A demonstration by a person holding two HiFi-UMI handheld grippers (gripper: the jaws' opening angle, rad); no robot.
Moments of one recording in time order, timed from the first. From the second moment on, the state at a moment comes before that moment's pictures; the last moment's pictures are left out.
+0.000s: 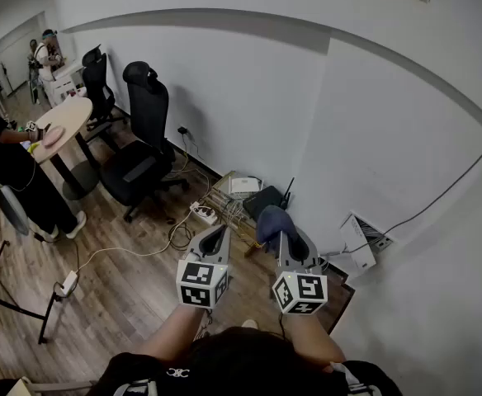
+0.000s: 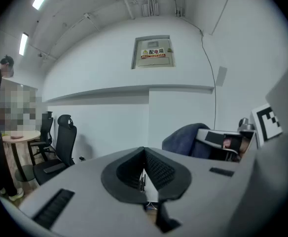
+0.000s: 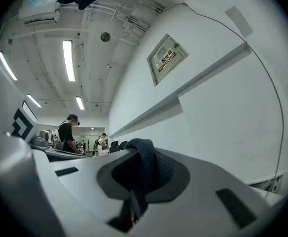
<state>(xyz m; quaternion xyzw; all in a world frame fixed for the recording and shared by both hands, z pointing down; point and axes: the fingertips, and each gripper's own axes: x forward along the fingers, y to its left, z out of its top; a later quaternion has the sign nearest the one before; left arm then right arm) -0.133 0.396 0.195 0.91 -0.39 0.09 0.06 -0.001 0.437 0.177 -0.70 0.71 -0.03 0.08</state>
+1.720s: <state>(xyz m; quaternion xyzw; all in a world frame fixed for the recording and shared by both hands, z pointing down) -0.092 0.343 0.219 0.91 -0.40 0.09 0.08 0.022 0.374 0.192 -0.67 0.74 -0.03 0.07</state>
